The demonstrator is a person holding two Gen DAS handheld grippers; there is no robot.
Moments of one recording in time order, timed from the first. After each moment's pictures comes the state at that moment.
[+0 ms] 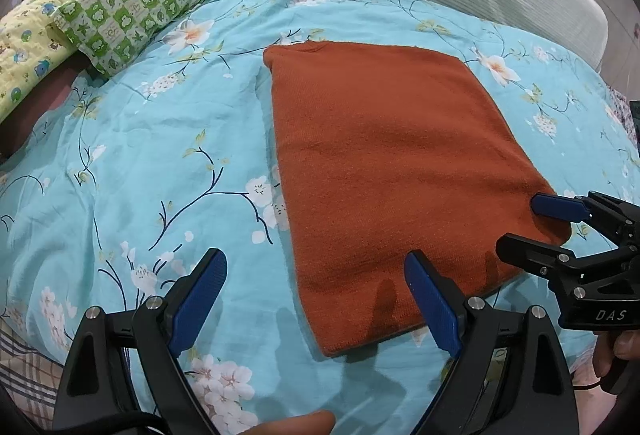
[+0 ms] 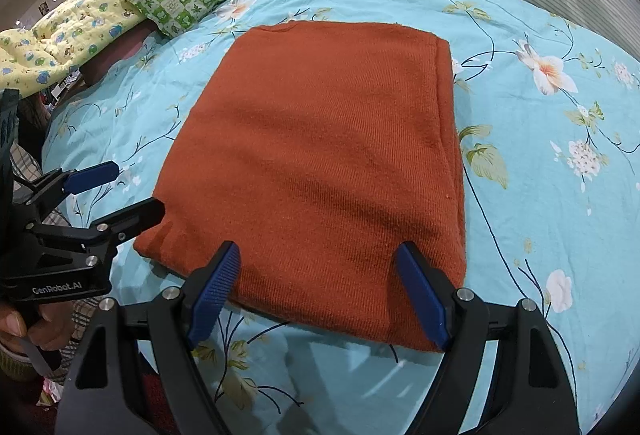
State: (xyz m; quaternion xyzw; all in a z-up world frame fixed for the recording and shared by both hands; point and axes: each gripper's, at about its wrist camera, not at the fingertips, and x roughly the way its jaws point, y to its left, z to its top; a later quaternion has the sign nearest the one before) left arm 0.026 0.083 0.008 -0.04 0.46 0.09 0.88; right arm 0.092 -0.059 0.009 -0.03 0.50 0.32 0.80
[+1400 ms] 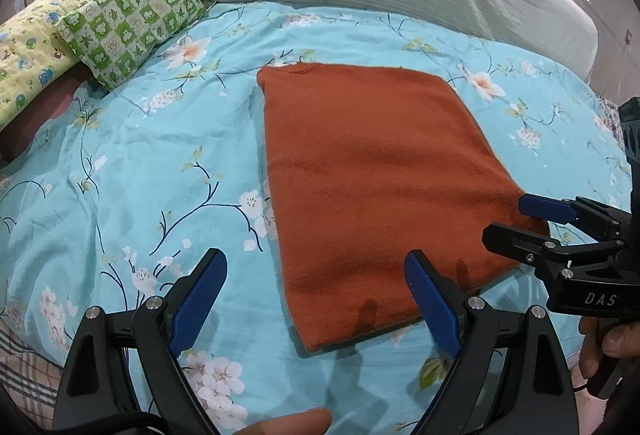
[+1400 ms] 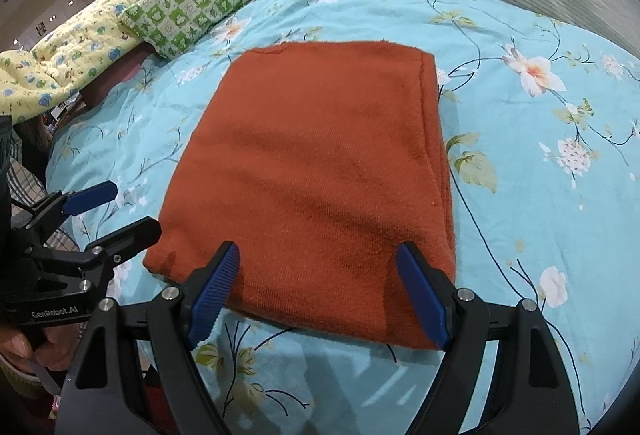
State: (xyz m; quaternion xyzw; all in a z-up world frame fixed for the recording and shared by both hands) left arm 0.012 0.072 0.025 -0.04 0.43 0.08 0.90; right arm 0.093 -0.072 0.022 0.00 0.48 0.31 0.82
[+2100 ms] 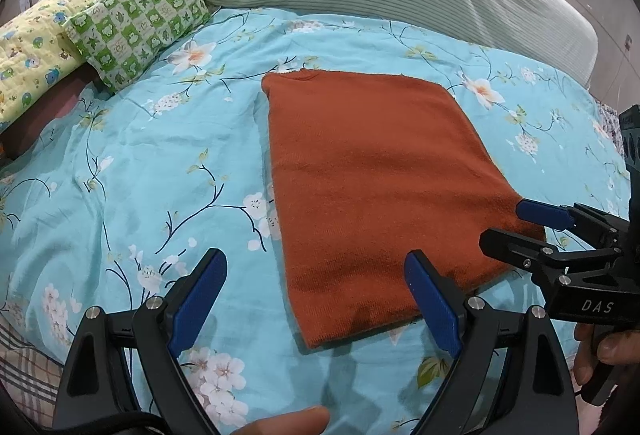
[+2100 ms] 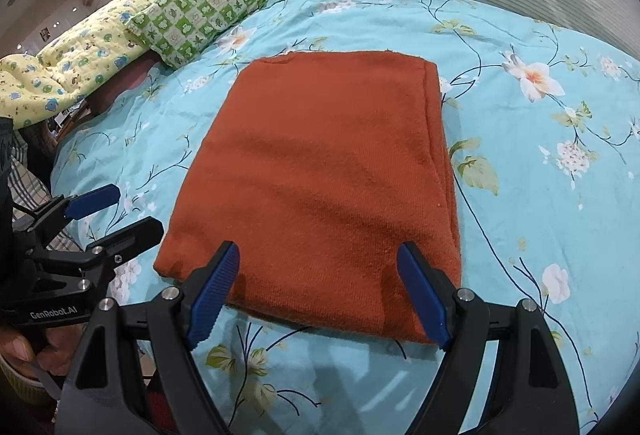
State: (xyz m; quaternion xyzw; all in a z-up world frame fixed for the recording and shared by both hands) left arm 0.005 0.071 0.029 -0.05 0.43 0.08 0.90; right arm 0.086 -0.070 0.026 0.01 0.47 0.31 0.82
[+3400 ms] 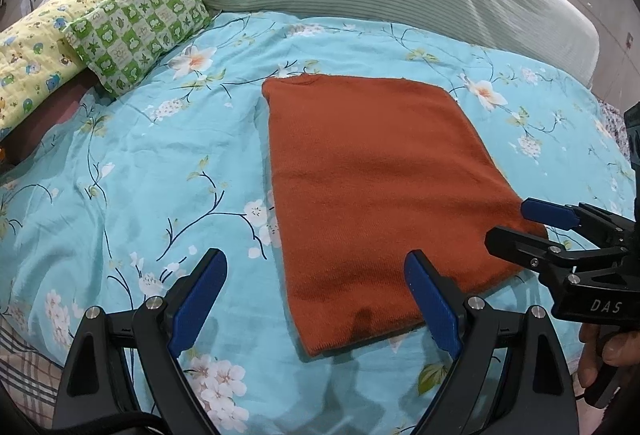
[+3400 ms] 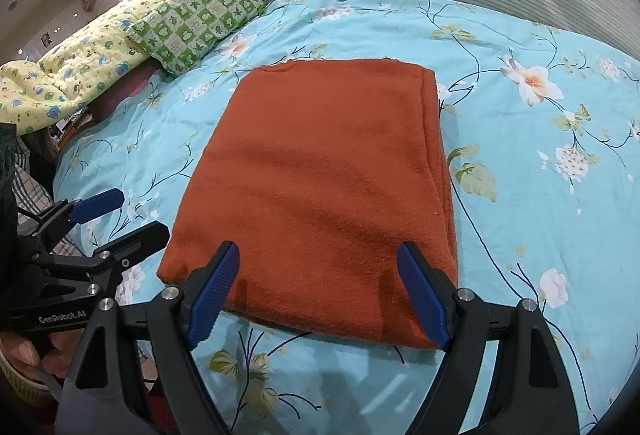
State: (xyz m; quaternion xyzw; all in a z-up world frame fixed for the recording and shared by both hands) left arm 0.011 0.073 0.030 -0.04 0.42 0.09 0.90; right arm 0.085 -0.069 0.029 0.02 0.47 0.31 0.83
